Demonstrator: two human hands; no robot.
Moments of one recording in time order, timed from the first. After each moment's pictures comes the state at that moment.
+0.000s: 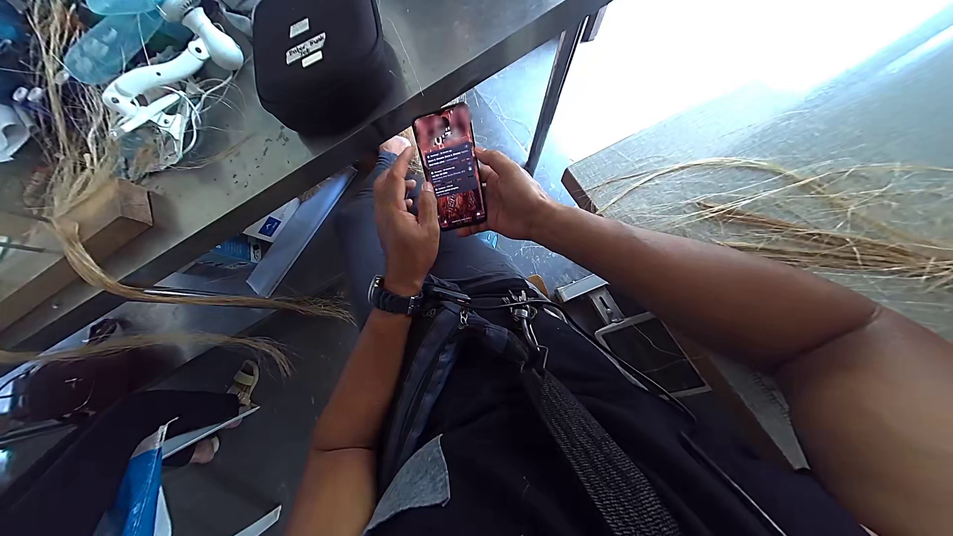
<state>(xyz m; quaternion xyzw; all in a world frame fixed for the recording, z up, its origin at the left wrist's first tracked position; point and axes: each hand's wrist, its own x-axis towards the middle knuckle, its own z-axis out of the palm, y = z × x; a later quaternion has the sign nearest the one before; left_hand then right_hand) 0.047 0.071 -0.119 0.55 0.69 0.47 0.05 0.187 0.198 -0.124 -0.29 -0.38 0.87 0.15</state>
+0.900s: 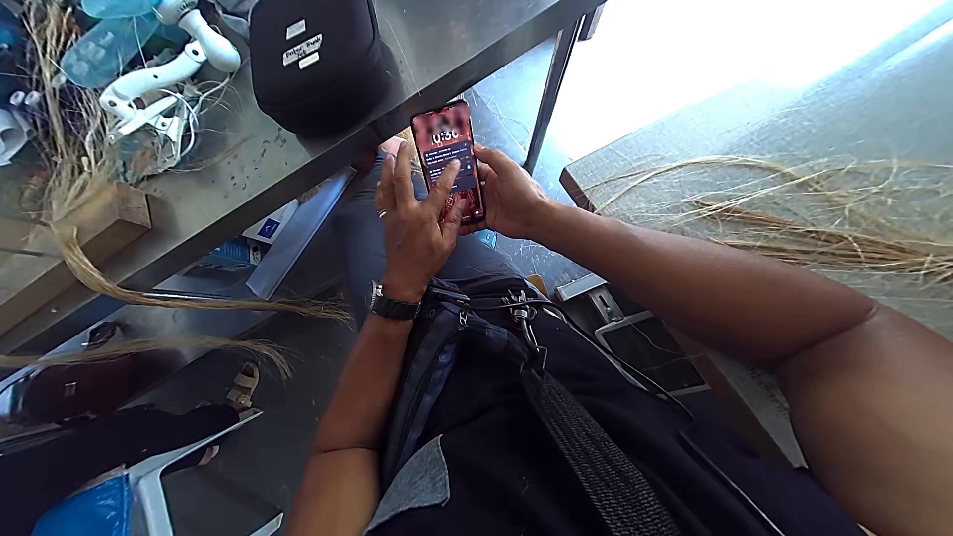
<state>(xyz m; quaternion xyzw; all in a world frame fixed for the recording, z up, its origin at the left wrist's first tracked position) 0.052 0.067 -0.113 0.67 0.70 0.26 -0.07 0.186 0.198 -0.120 -0.31 -0.37 0.86 0.16</state>
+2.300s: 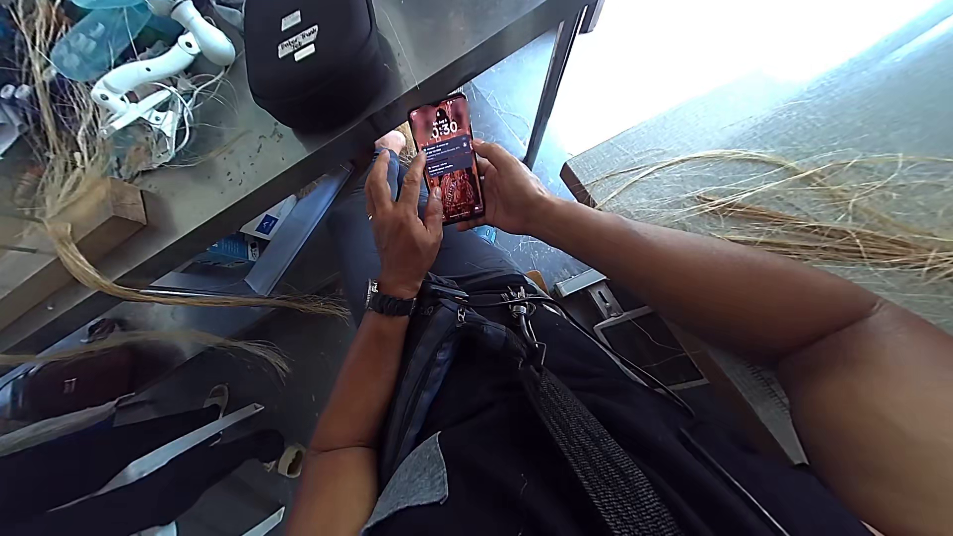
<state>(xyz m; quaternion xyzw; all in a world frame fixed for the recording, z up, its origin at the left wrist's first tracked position) 0.042 0.070 -0.127 0.60 0.73 0.33 -0.08 0.187 0.200 -0.124 -0.28 -0.38 0.87 0.15</state>
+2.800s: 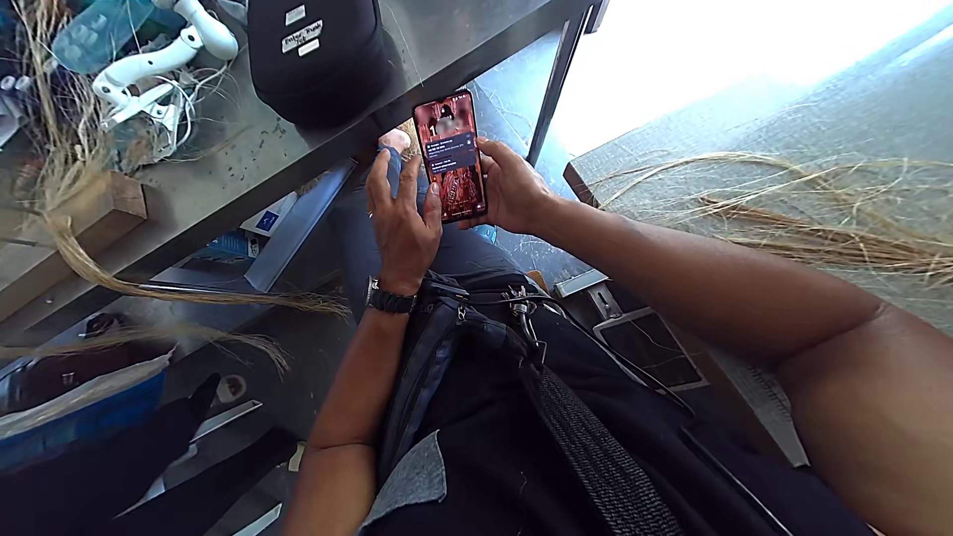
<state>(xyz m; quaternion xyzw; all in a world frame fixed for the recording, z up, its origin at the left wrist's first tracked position) 0.041 0.070 -0.128 0.58 0.74 0.33 -0.08 0.187 0.201 -0.126 -0.27 -0.38 0.87 0.16</state>
